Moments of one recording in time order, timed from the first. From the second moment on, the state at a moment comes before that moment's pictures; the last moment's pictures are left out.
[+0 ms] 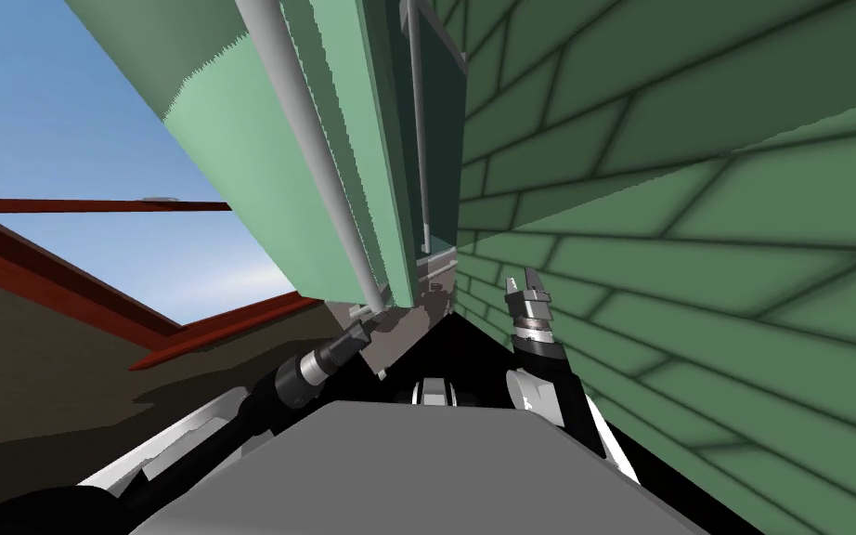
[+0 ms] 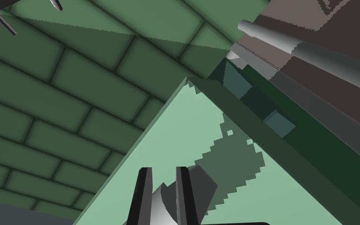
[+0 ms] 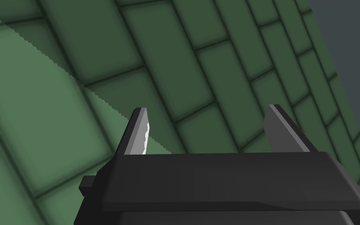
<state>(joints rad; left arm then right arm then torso) 0.78 0.96 -0.01 -2.62 -0.10 -0.20 -0.12 0.47 0.03 0.04 -2.35 0.02 -0.37 0.02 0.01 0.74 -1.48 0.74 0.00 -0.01</state>
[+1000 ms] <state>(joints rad) 0.71 1.13 0.07 -2.61 -0.02 -0.24 -0.02 0.47 0.03 0.04 -2.35 0.02 -0.37 0.02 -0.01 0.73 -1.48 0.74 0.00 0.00</state>
